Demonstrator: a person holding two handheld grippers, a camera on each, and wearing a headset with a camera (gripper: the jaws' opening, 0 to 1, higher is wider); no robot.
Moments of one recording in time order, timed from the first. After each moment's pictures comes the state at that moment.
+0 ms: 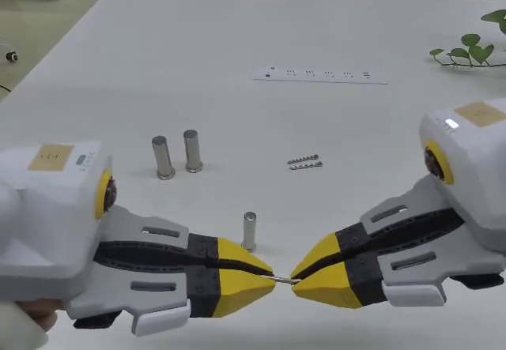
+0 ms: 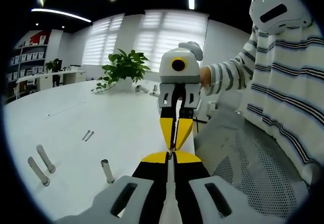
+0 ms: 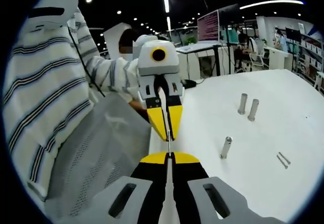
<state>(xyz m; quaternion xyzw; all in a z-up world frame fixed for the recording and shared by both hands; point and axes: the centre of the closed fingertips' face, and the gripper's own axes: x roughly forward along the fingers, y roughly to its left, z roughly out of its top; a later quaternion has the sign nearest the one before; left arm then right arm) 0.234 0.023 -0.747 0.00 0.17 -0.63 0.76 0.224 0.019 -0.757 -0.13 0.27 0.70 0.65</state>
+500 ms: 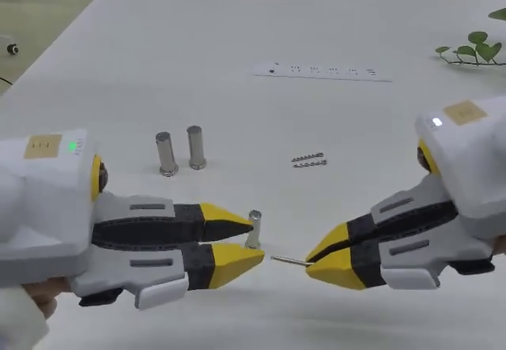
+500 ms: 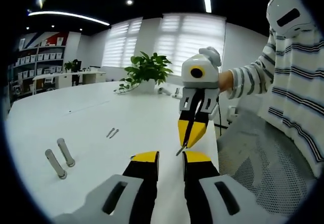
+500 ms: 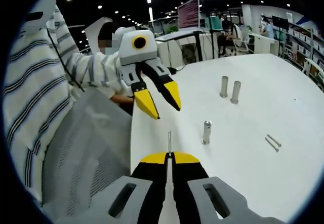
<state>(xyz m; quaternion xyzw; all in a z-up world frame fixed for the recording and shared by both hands) 0.277 0.048 -0.758 0.00 0.16 -0.55 0.82 0.263 0.003 -0.783 -0.14 0.33 0.63 0.68</state>
